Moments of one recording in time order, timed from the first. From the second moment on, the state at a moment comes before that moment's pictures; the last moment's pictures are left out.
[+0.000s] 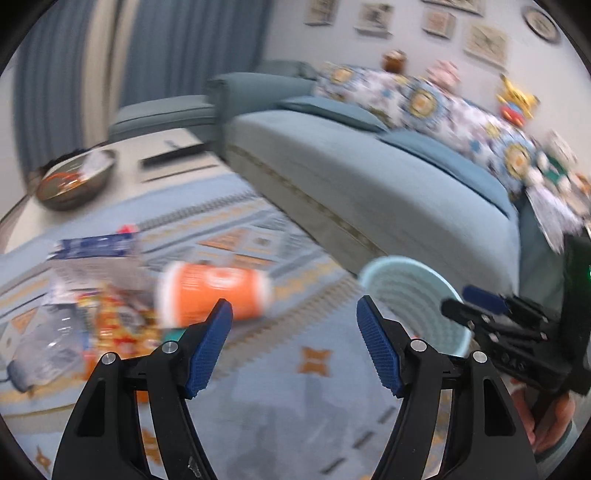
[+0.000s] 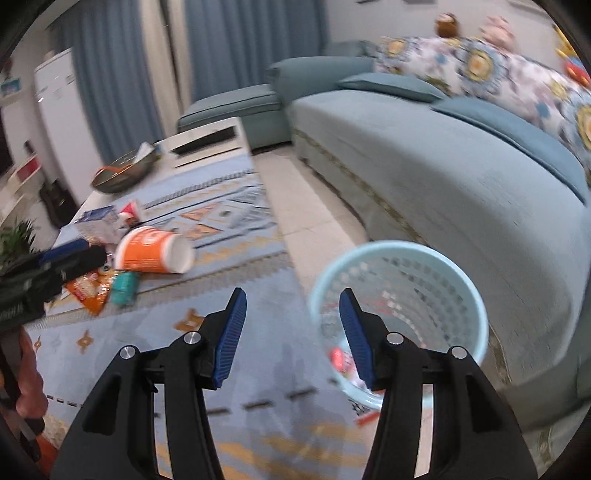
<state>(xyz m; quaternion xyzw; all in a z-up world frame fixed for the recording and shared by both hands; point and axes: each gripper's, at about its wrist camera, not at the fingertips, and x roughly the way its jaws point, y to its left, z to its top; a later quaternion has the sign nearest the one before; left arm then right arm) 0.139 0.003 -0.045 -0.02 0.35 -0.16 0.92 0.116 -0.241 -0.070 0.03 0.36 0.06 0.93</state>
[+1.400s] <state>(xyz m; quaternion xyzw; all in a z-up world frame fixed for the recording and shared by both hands) 0.196 0.146 -0.117 -0.11 0.44 0.02 0.89 0.312 0.050 -0.088 -0.06 0.43 0.37 0.82</state>
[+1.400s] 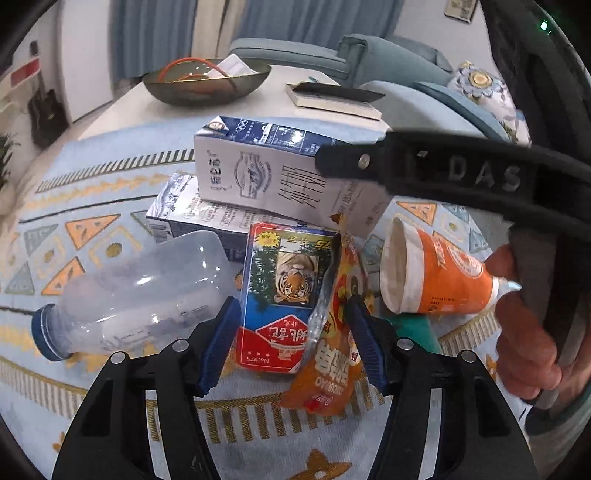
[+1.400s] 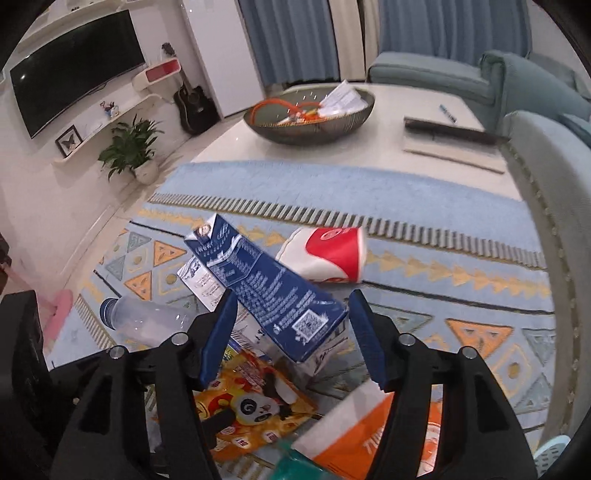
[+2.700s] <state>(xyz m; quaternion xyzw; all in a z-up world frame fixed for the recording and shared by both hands) 0.192 0.201 -0.102 -0.17 0.42 -0.02 0.89 0.123 -0.120 -0.104 -0.03 0.41 0.13 0.90</state>
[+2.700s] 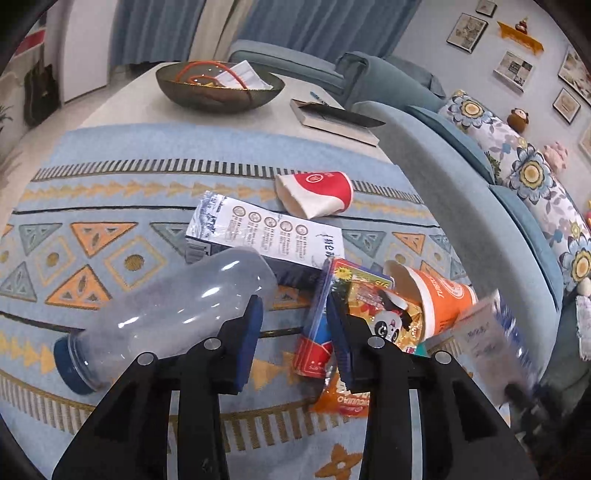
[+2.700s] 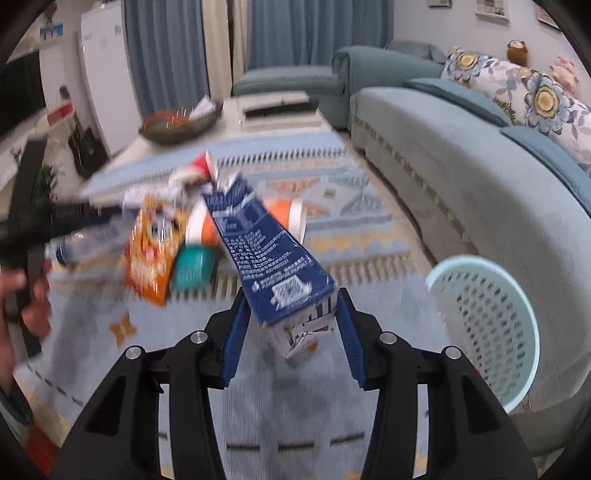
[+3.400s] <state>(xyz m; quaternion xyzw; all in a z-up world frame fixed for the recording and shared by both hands) 0.183 0.265 -0.093 -0.03 0.43 0.07 0.90 0.155 -0.083 -0.131 -0.05 0.47 0.15 0.87</state>
